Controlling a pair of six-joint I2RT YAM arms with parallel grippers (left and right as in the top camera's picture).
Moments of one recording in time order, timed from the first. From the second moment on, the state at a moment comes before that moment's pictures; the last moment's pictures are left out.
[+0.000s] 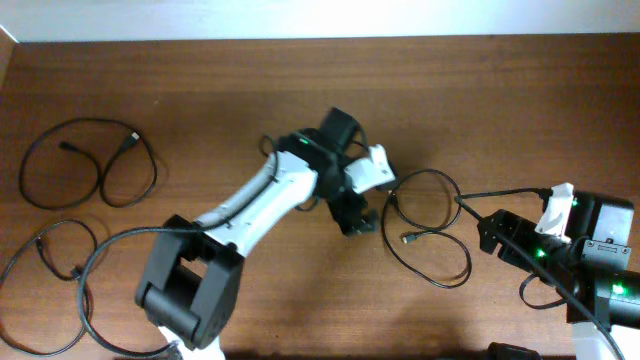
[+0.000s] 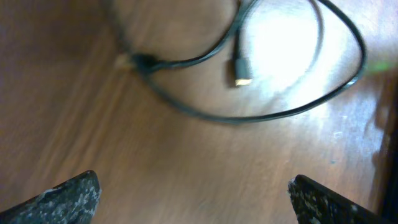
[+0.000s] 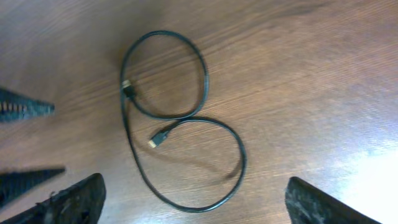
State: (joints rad) left arm -0.60 1.89 1.41 -0.81 0.46 0.56; right arm -0.21 0.88 0.91 -1.08 -0.23 0.27
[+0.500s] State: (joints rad) left arm -0.89 2.09 1.40 -0.45 0.43 0.69; right arm -0.48 0.96 0.91 -1.07 -0.12 0.27
